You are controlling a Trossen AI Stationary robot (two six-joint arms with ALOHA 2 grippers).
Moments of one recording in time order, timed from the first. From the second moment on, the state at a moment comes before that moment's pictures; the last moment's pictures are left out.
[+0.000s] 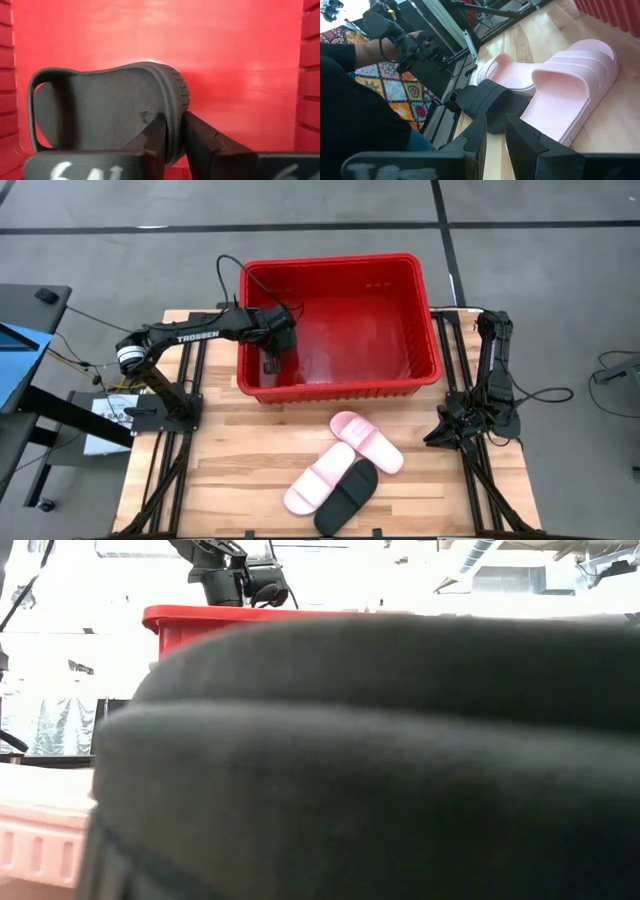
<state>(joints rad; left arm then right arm) 0.45 1.60 1.26 -0.82 -0.09 0.42 1.34 0.23 0.09 -0.23 0.97 0.93</state>
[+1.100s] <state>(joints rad) 0.47 1.60 1.26 -0.82 -0.10 0.38 1.34 0.23 0.09 -0.23 0.97 0.93</state>
